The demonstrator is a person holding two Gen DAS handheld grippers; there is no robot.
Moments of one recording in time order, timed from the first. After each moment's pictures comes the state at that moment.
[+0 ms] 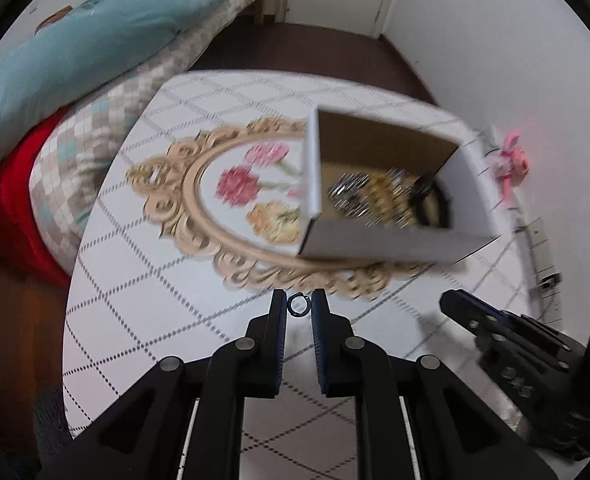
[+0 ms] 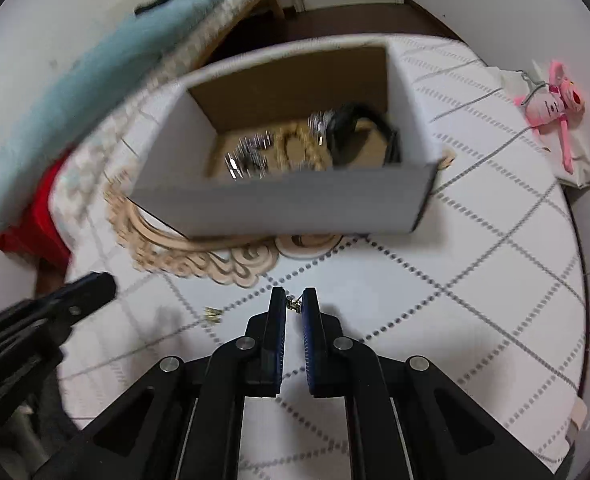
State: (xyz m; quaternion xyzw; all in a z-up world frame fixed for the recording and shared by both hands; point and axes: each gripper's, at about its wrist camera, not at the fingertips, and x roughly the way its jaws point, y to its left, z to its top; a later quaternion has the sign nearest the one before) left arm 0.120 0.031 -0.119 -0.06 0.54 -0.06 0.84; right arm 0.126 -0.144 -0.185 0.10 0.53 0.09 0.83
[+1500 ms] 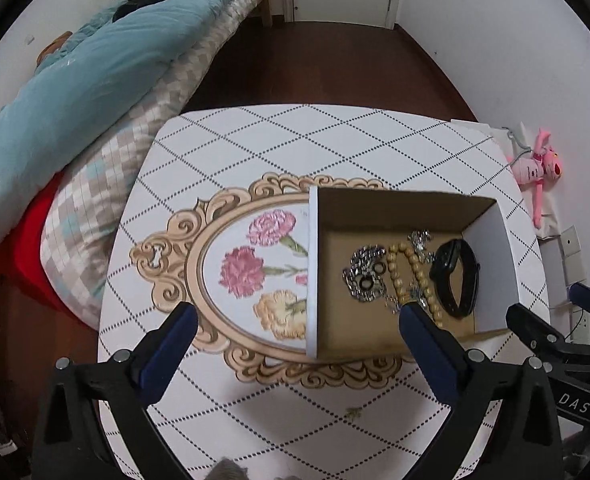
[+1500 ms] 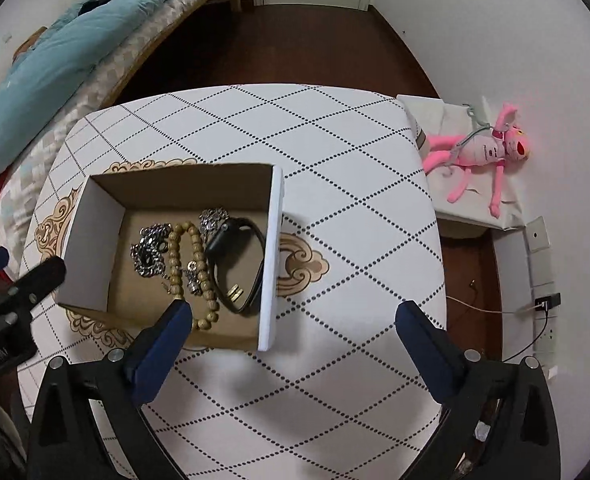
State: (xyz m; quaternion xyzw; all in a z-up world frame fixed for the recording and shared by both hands) left arm 0.201 0.012 -0.112 0.00 0.55 0.00 0.83; right arm 0.210 -0.192 -0.137 -0.01 0.57 -0.02 0.82
